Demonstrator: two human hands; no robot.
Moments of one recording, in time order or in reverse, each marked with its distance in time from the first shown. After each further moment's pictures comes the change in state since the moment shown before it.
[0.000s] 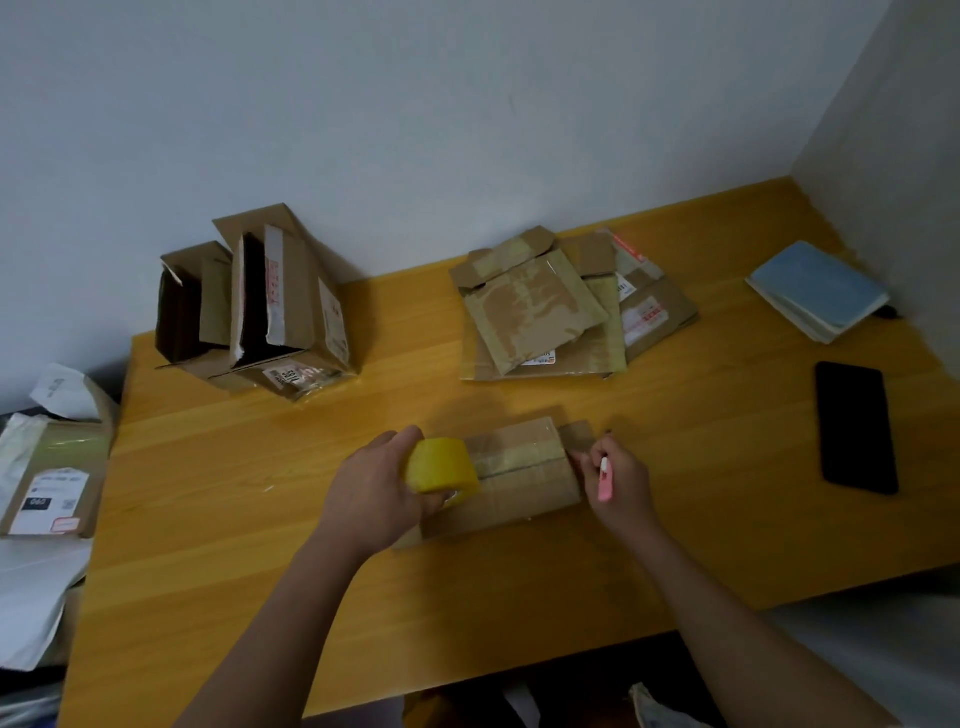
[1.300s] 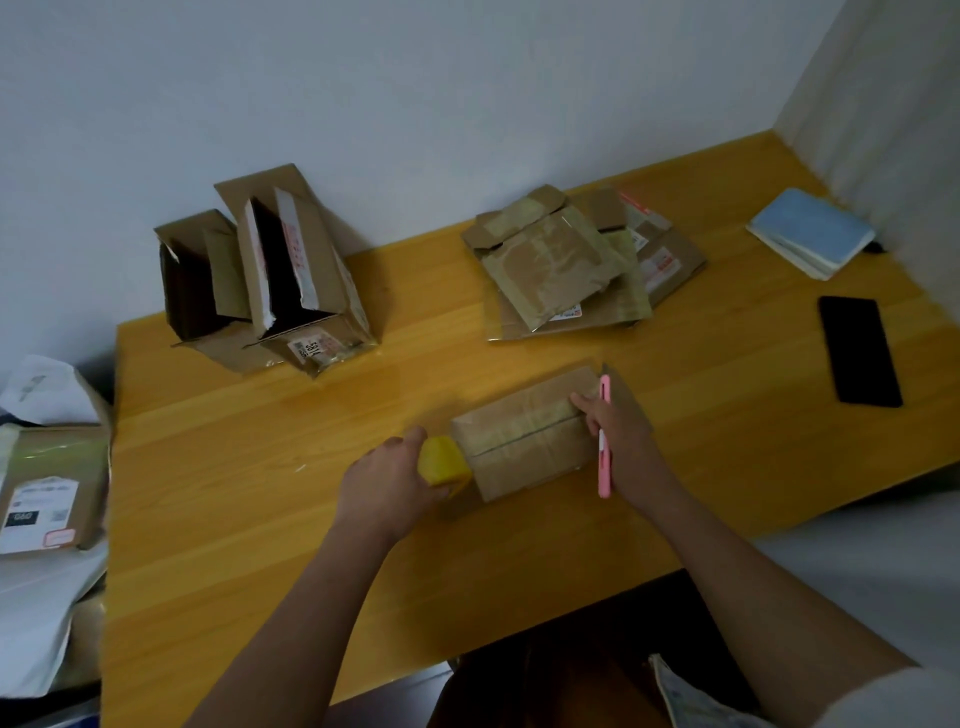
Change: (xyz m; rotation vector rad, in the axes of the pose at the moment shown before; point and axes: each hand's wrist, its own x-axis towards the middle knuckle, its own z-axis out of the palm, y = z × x) left_hand -0.021 -0.067 0.003 0.240 -0.242 -0.086; right_hand -0.028 -0.019 0.042 -0.371 -0.217 -0.140
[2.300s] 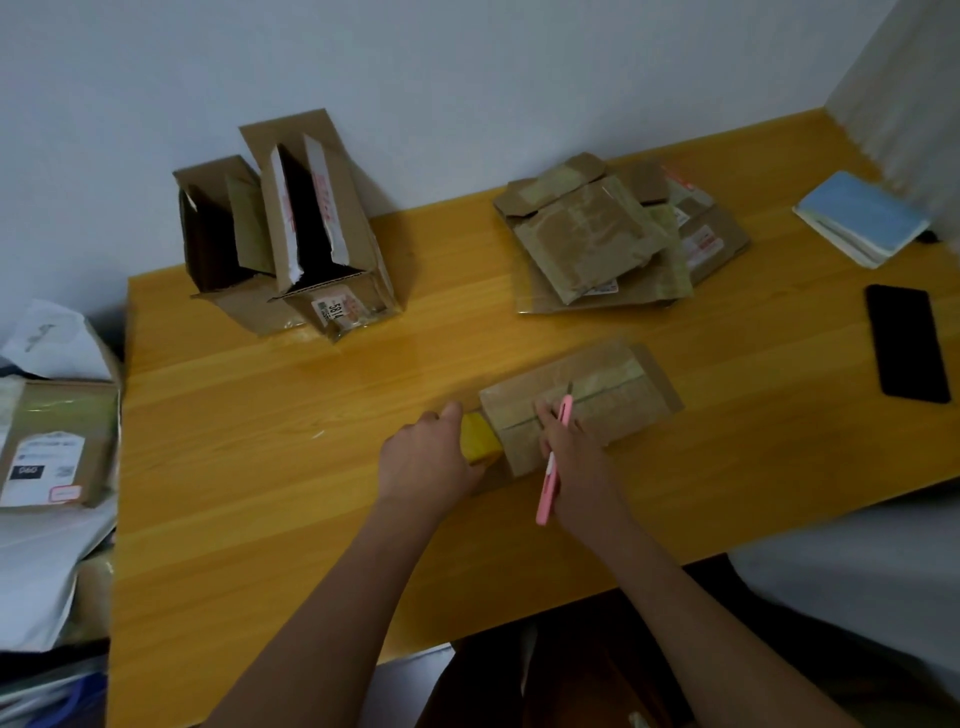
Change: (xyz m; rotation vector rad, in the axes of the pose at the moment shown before) left_hand 0.002 0.003 0.019 0.053 0.055 -0.010; right_hand -0.035 -0.073 0.062 0.001 -0.105 0.035
